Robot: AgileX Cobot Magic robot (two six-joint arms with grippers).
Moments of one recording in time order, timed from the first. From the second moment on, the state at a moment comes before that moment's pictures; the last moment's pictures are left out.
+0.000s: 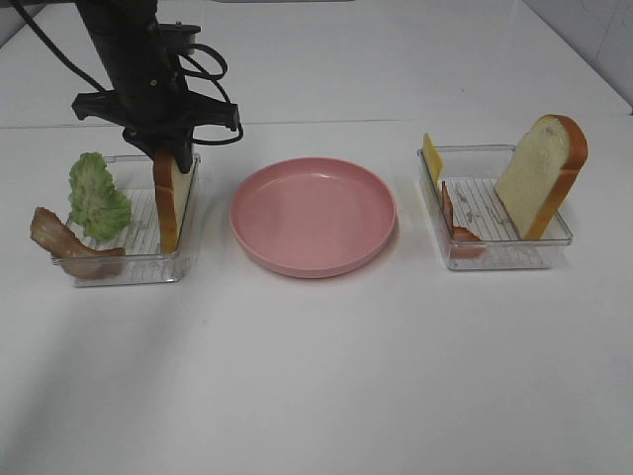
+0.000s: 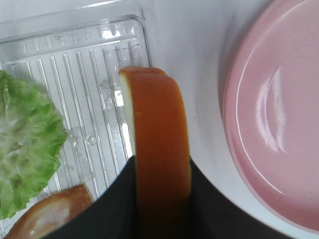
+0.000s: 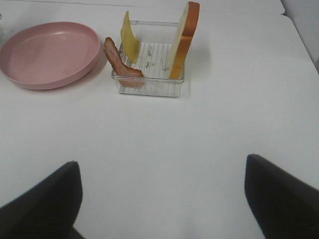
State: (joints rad) left arm -0.36 2.22 -1.87 0.02 1.04 -0.28; right arm -0.03 -0.01 -0.51 0.15 1.07 -0.15
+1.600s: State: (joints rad) left arm -0.36 2.33 -1.88 -0.92 0.87 0.19; right arm -0.03 -0.01 -0.51 0.15 1.07 -0.15
